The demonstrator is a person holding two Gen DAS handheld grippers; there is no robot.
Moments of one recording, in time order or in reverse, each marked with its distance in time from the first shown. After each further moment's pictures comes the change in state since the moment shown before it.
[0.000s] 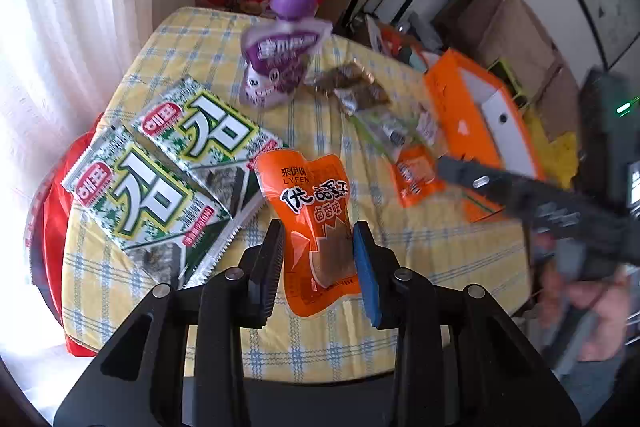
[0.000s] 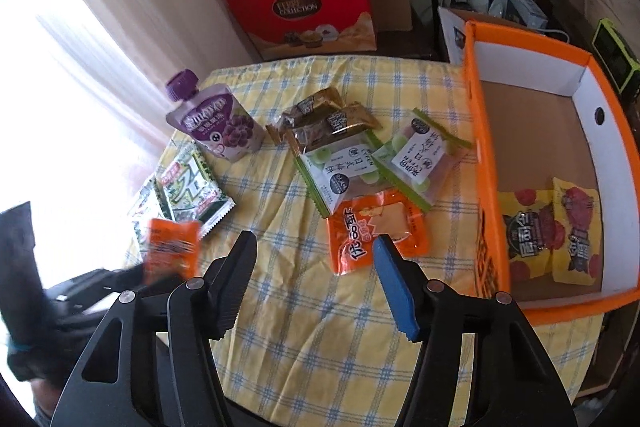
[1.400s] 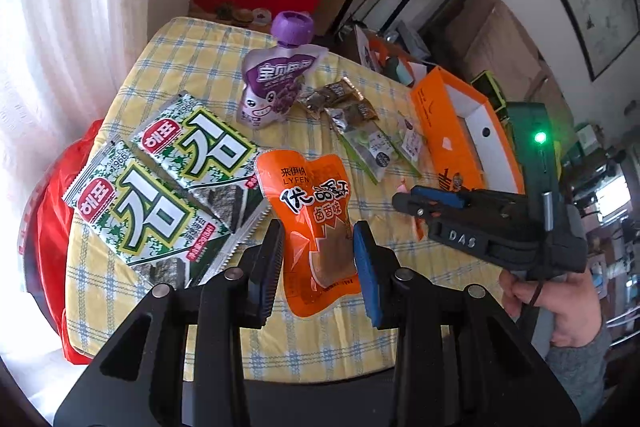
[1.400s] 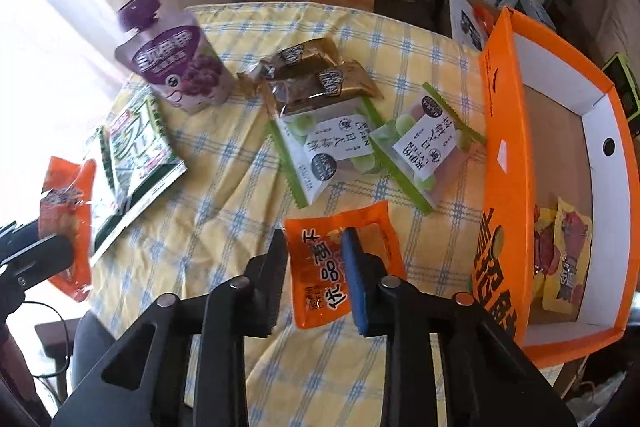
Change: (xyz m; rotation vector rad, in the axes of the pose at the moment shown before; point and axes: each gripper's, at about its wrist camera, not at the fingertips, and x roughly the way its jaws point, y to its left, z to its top) left arm -0.008 0.004 0.010 0.000 -0.010 -0.057; right arm 0.049 0.010 0.006 -0.126 0.164 -0.132
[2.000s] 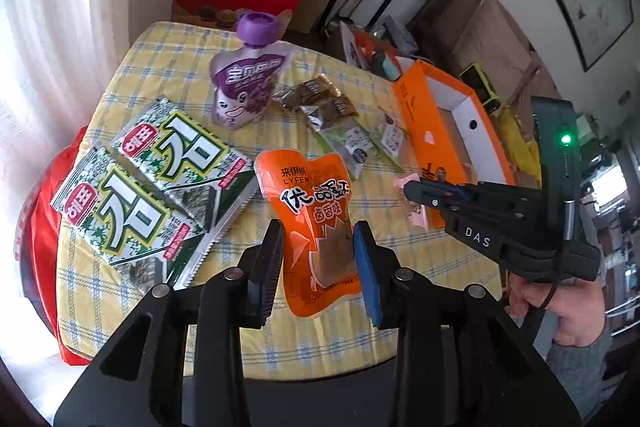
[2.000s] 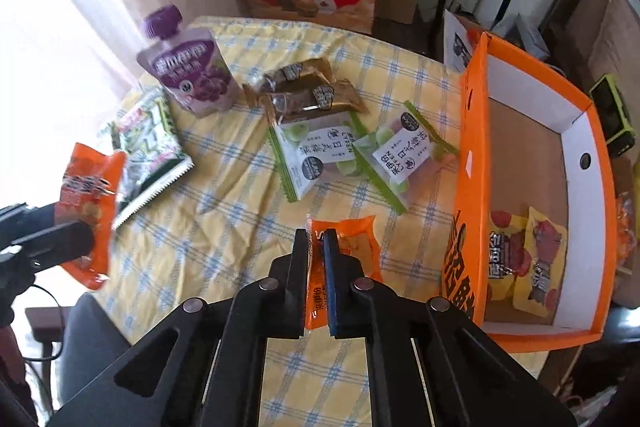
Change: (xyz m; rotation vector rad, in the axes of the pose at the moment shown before) left arm -0.001 -0.019 0.002 0.028 0.015 -0.027; right arm -0.037 -0.007 -0.013 -0.029 -0.091 -0.009
